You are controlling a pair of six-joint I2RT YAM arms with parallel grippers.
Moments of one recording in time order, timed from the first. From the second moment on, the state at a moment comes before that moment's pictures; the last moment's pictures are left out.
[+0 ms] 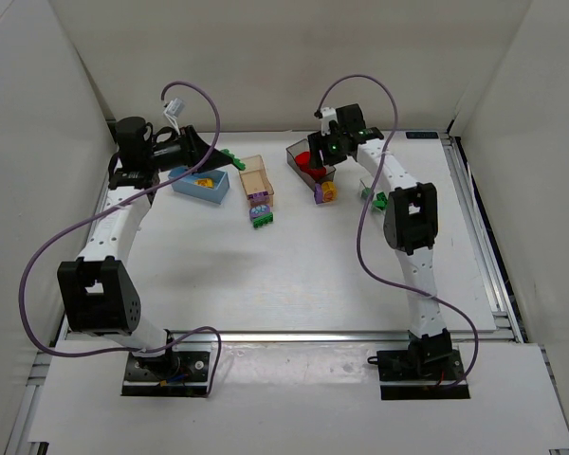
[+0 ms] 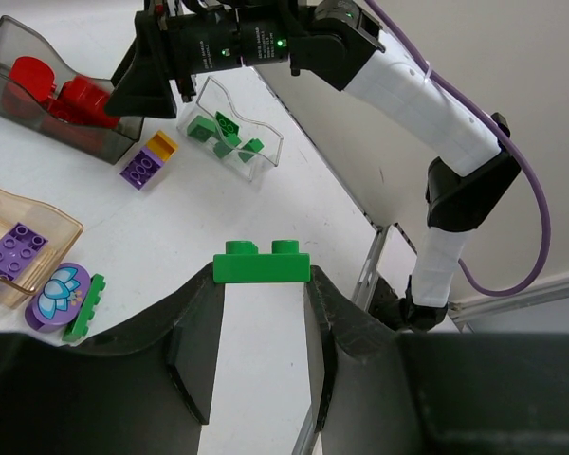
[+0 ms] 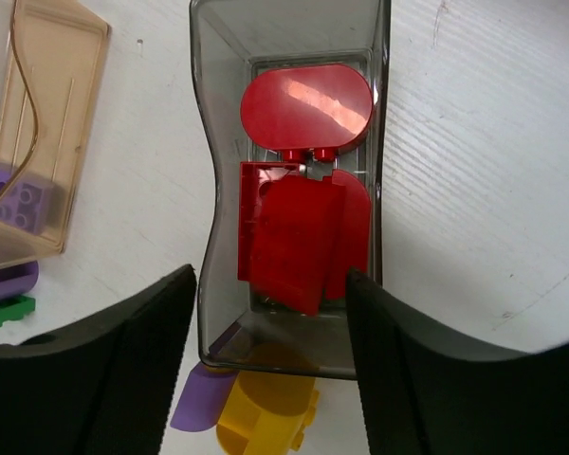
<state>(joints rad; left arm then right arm) 0.01 1.52 1.30 0.03 1.11 -0.53 0.33 2.45 2.26 -0.61 -0.36 -0.08</state>
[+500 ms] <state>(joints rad) -0.08 1.61 1.37 0.06 1.11 -0.53 0.33 2.31 2.19 -0.63 -0.38 -0.09</state>
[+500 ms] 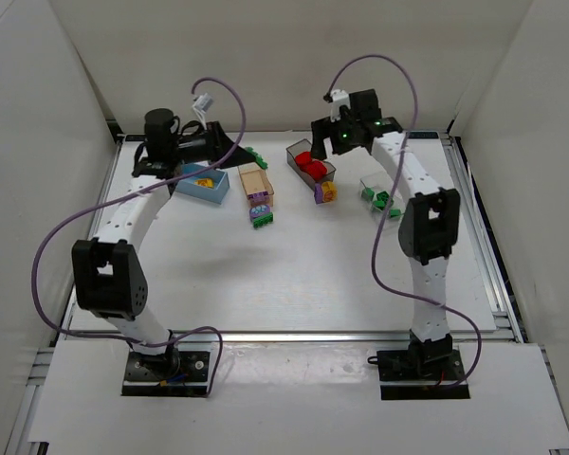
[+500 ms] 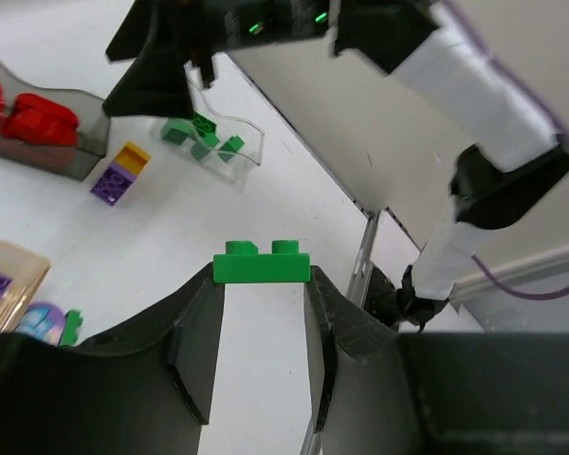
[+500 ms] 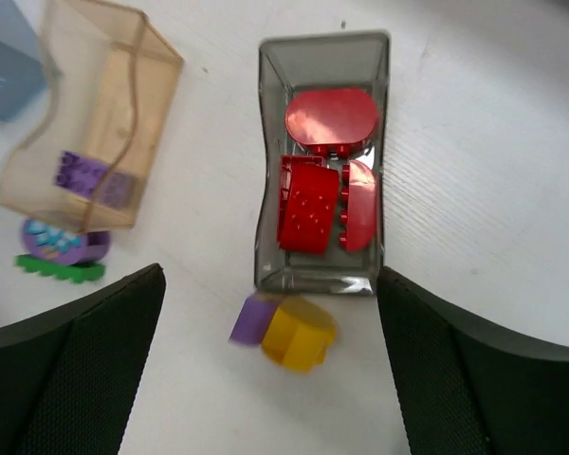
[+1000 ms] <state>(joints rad) -0.50 2.08 1.80 0.02 1.00 -0.43 0.02 1.37 1.58 -0.71 -0.31 -0.13</state>
